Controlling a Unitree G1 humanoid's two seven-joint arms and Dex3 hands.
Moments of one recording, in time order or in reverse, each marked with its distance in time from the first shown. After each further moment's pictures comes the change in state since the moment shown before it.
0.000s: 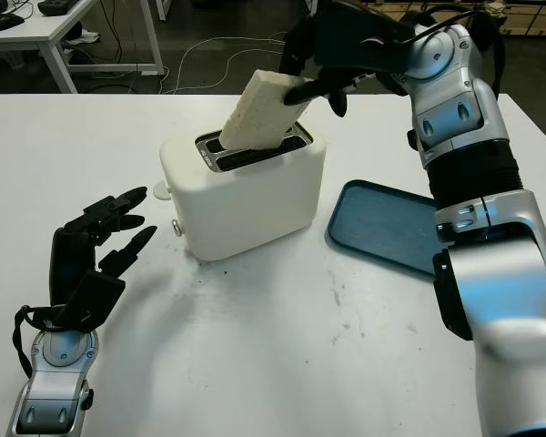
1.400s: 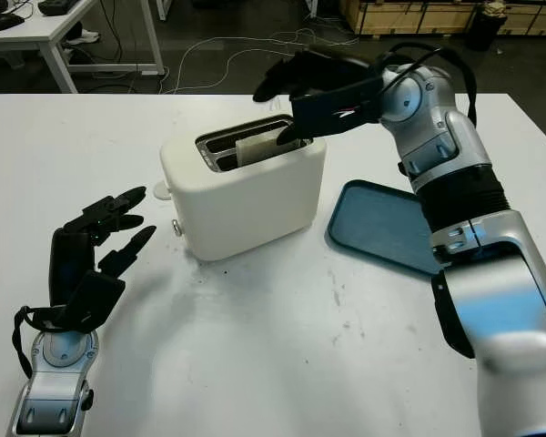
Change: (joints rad) left arm 0.001 0.000 -0.001 0.001 0.001 -0.004 0.008; right arm 0.077 -0.012 0.051 -0.043 -0.116 -0.242 -0.075
